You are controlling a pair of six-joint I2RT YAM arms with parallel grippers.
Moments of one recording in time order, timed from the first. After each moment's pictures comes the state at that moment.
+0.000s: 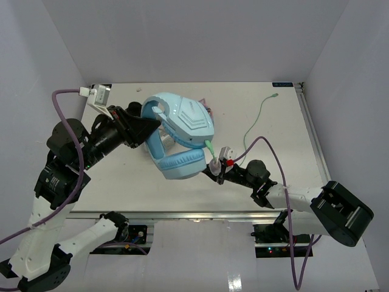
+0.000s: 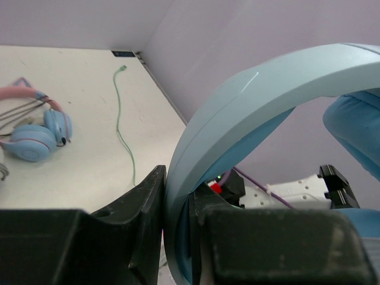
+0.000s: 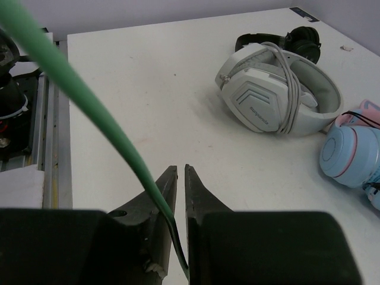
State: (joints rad) left arm -0.55 0.85 1.46 -0.57 0.21 -0.60; right arm 0.83 1.24 0.28 1.02 -0.43 -0.02
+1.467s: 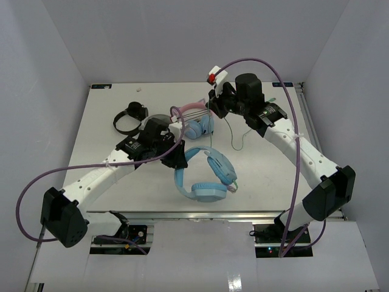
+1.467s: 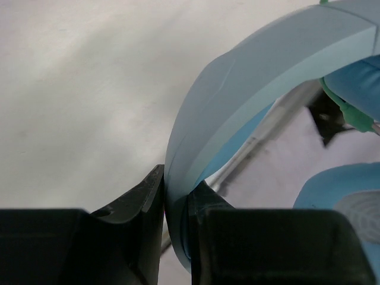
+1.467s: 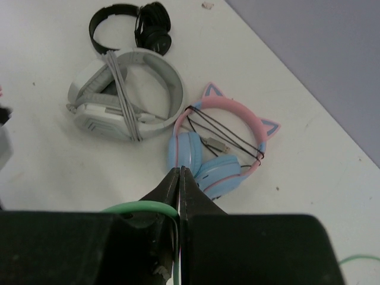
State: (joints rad) left arm -0.63 1.25 1.04 -0.59 0.44 -0.21; right arm 0.59 1.51 1.51 -0.34 -0.31 -0.25
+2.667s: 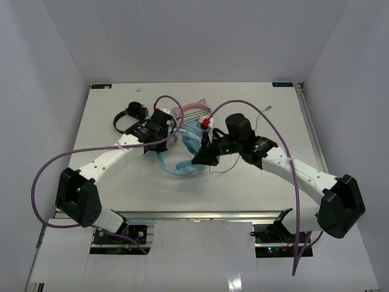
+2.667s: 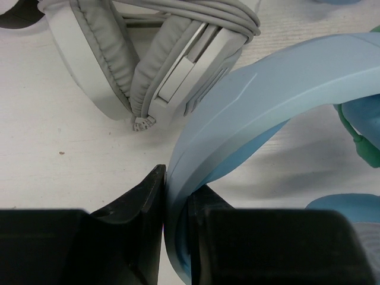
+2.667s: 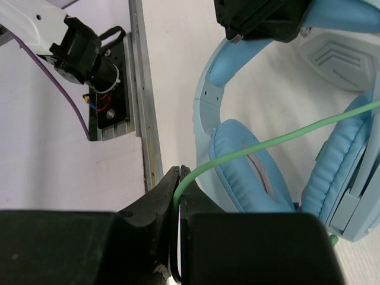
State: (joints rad) left arm -0.56 1.46 1.19 -0.72 -0.35 -0.31; right arm 0.75 1.34 1.02 -0.17 -0.78 0.02
